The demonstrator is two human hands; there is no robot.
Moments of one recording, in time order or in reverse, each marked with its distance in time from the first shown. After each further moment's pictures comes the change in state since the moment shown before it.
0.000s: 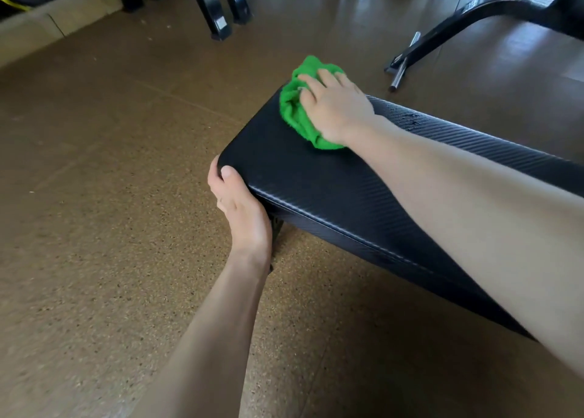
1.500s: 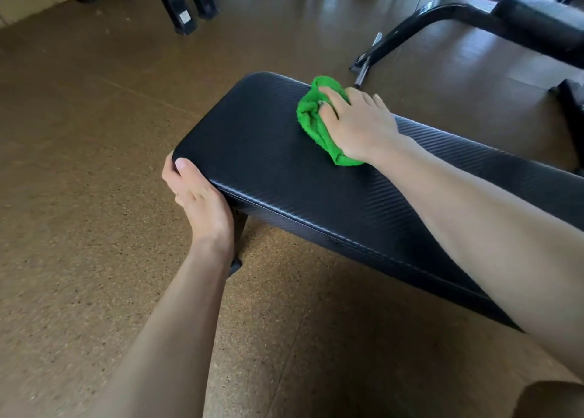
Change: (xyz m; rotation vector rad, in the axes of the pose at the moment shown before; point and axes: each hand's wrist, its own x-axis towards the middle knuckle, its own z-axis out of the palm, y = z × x) left_hand -0.008 0.005 0.005 0.066 0.047 0.014; right_hand -0.068 0.079 -0.019 -0.099 0.006 0.139
